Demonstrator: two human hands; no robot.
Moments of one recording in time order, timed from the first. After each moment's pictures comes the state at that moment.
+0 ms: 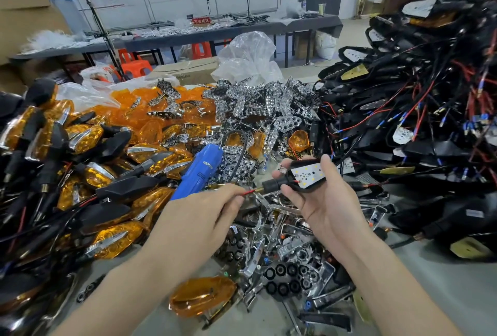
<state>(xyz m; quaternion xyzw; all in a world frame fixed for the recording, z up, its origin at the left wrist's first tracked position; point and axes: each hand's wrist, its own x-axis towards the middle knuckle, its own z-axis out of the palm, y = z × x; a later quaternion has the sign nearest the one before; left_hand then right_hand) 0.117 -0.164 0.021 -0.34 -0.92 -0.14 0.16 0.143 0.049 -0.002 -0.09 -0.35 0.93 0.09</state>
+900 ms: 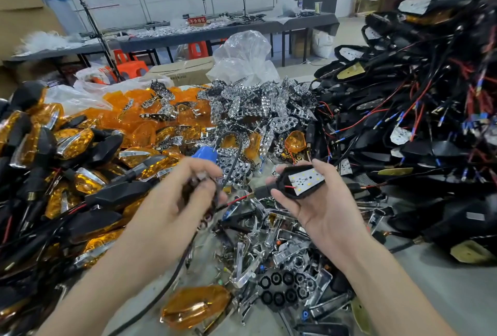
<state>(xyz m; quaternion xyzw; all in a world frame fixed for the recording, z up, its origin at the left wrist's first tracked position) 0.120 -0.173 0.045 -0.29 -0.82 -0.49 0.03 0.148 0.053 0.000 -0.09 -0.33 0.94 0.05</state>
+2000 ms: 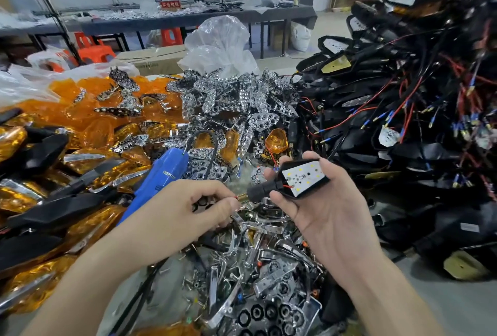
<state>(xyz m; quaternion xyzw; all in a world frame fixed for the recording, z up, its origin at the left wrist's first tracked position) 0.061 -0.135 0.029 -0.35 -0.86 -0.35 -0.13 0.141 0.074 -0.008 0.00 -0.32 0.94 0.09</state>
